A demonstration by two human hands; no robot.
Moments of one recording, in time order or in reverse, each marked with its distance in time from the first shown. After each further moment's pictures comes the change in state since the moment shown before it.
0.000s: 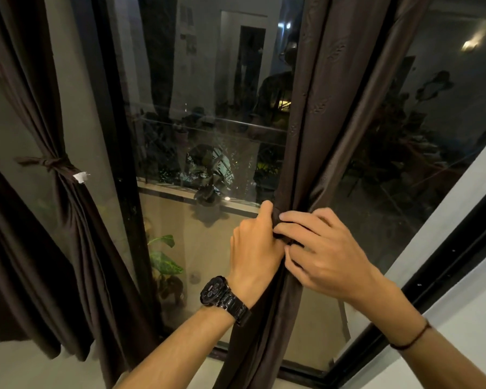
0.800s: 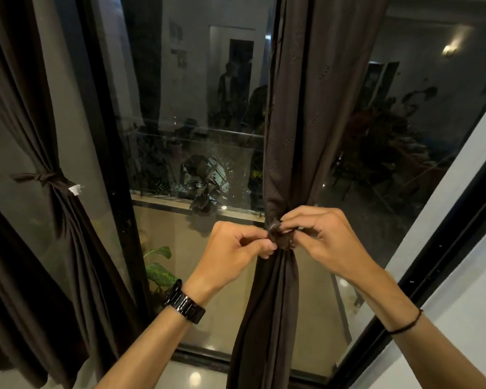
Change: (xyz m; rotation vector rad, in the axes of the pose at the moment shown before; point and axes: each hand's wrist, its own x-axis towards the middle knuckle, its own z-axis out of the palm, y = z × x) left_hand 0.000 -0.018 -0.036 -0.500 -0.235 0.159; right_hand -0.001 0.019 -0.017 0.665 -0.067 0.603
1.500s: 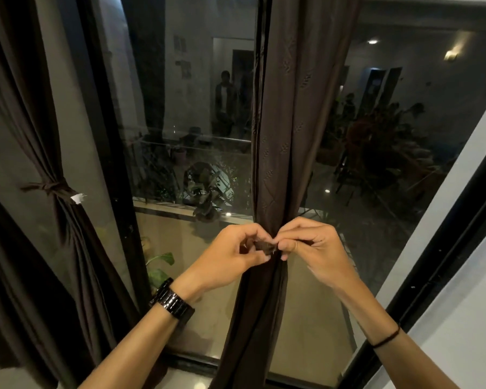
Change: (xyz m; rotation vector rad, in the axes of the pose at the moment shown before) left_hand 0.005 0.009 -0.001 0.027 -0.272 -0.152; right_hand -0.018 0.014 0.021 0.671 0.130 0.101
